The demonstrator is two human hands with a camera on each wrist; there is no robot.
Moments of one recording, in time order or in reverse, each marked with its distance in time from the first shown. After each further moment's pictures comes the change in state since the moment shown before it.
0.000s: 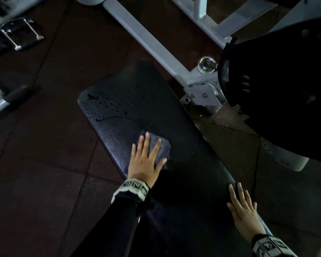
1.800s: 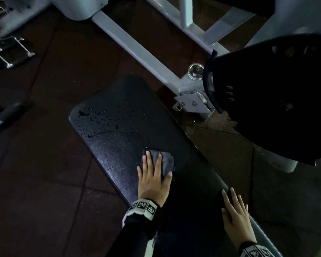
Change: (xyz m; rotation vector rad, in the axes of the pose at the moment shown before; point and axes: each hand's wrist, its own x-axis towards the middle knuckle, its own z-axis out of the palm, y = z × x) left_hand -0.009 0.053 0.003 -0.223 -0.051 -0.146; right_hand -0.002 -0.011 0.012 0.159 0.293 -0.059
